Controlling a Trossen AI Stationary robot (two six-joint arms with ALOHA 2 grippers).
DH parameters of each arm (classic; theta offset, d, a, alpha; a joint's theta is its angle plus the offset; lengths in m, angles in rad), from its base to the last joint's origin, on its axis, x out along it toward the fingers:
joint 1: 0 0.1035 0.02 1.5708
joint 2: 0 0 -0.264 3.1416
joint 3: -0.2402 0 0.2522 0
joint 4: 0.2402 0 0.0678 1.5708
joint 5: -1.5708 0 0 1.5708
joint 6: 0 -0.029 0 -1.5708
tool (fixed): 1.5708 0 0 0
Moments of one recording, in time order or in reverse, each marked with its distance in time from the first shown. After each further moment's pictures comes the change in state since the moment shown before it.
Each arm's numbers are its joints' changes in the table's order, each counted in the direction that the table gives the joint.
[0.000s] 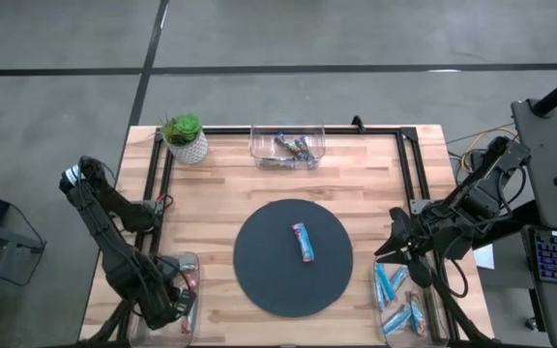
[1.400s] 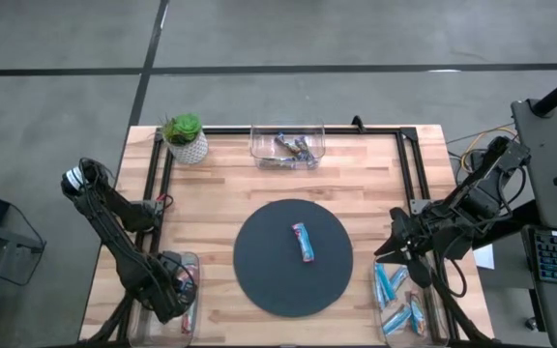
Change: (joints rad) left arm 0.000 -0.020 0.220 -0.075 0.000 -0.021; right arm 0.000 0.000 0.000 -0.001 -0.002 -0.031
